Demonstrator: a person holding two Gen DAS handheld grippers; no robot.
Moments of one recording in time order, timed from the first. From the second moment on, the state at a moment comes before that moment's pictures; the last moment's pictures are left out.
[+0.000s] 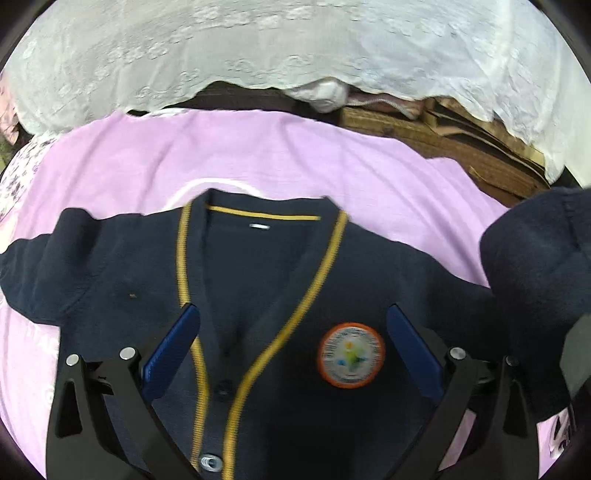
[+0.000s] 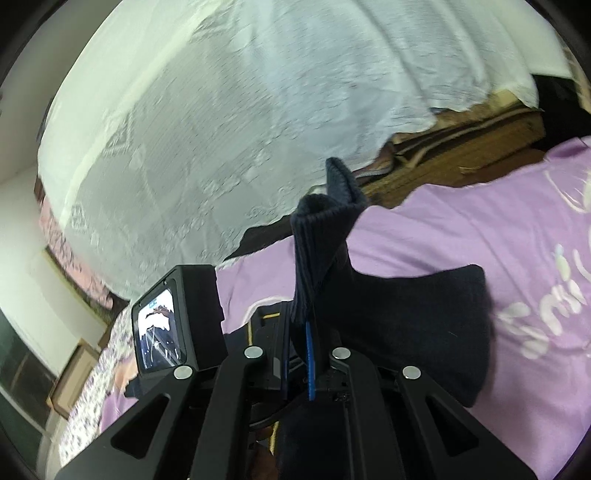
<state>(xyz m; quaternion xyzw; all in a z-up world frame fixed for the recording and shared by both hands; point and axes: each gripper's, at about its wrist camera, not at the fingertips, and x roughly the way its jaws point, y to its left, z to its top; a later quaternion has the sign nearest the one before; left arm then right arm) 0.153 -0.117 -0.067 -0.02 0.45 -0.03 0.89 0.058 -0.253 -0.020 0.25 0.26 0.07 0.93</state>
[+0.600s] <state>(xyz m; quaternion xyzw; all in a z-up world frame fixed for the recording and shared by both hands) 0.159 0.003 -0.081 -0.03 0.46 0.07 0.88 0.108 -0.138 -0.033 0.17 0.32 0.13 0.92</state>
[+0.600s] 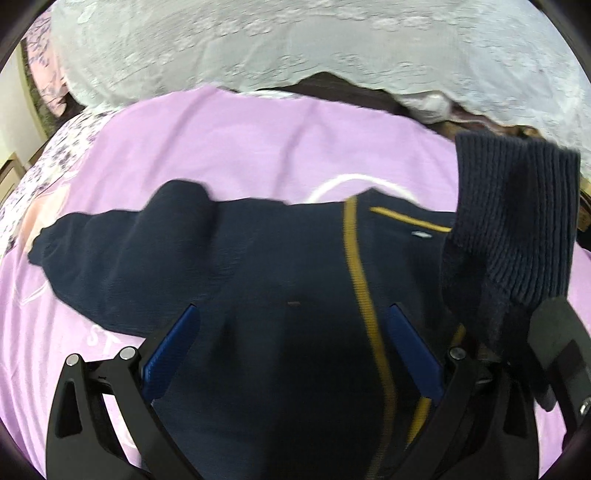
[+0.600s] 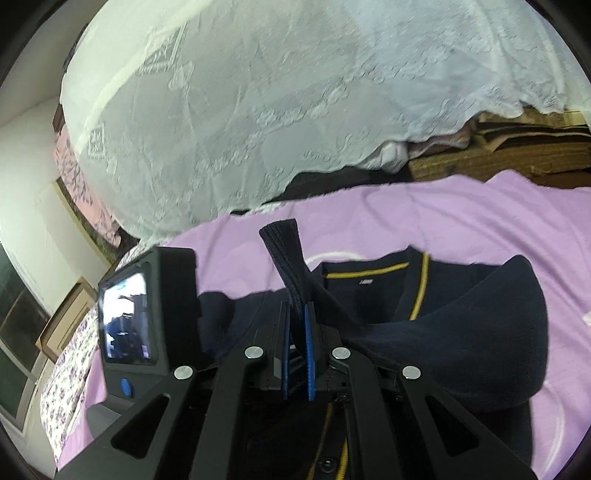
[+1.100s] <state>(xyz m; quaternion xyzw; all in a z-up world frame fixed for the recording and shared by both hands) 0.143 0.138 -0.075 -0.09 0.46 0.16 0.87 0.137 -0.073 -0.102 0.12 0.43 0.16 0.88</state>
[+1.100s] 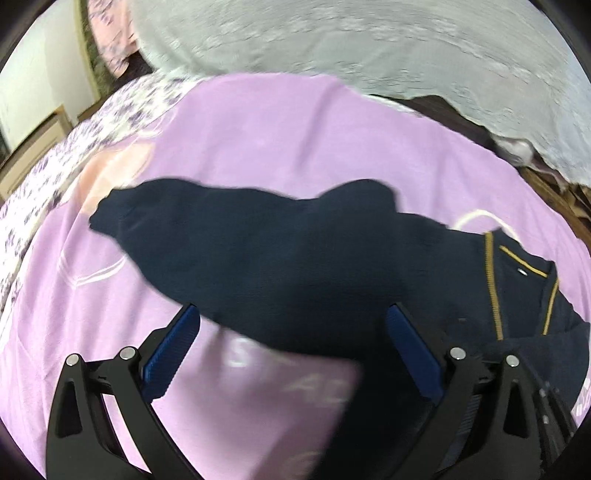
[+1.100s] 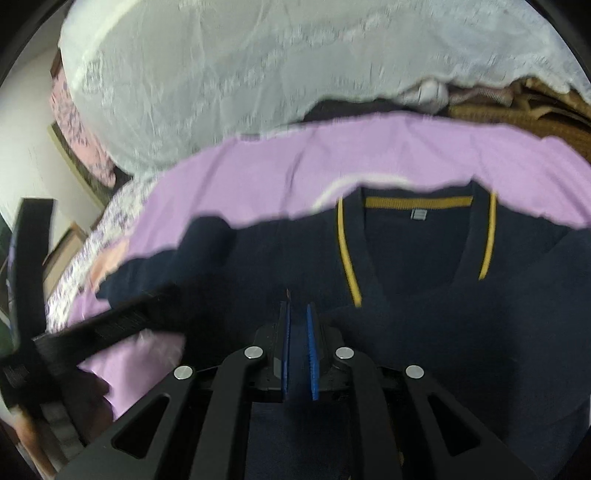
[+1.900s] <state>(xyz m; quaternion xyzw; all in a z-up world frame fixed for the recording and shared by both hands) 0.153 0.314 -0.113 -0.42 0.39 0.11 0.82 0.108 -0.133 -0.120 0.18 0.43 0.16 0.87</state>
